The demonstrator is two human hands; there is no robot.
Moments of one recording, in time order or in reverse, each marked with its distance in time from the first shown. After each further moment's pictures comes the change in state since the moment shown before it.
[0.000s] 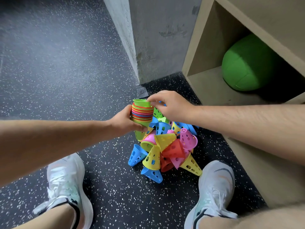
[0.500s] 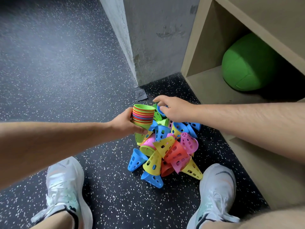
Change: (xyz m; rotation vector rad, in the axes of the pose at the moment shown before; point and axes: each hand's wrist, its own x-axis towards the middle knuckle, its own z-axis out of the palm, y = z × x) left_hand 0.019 0.003 0.000 0.057 -0.025 -0.038; right_hand 0.009 0.025 -0.010 -0.011 -0.286 0.315
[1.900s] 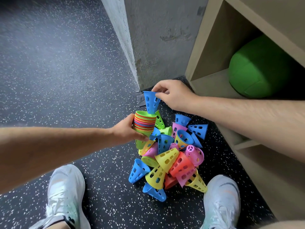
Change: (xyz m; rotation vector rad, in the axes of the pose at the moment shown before) left_hand 0.031 -0.007 -0.008 0.015 -0.034 -0.039; right_hand 0.055 -0.011 -0.035 0.146 0.327 -0.145
